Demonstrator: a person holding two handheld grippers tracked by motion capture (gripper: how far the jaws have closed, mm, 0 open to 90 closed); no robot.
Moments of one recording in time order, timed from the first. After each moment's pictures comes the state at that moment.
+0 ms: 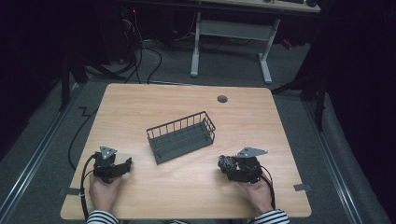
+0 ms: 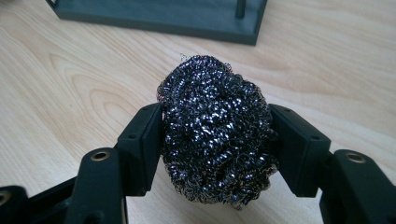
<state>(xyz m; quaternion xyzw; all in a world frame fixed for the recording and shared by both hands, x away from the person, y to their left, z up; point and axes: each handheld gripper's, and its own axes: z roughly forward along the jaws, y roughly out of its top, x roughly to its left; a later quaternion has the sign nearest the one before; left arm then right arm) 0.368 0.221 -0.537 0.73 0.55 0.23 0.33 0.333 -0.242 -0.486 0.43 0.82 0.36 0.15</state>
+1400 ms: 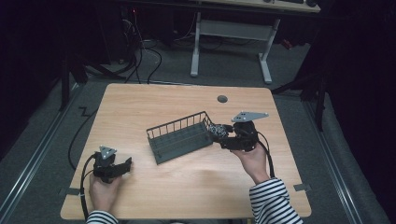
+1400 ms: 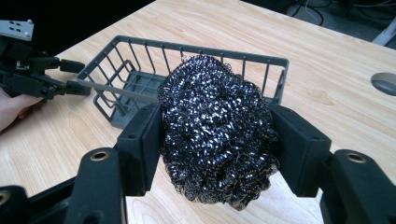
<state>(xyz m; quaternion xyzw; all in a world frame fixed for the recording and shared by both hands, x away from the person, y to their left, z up) 0.368 0.222 -0.537 0.73 0.55 0.23 0.33 0.387 -0.214 -0.388 0.39 0.81 0.43 0.14</state>
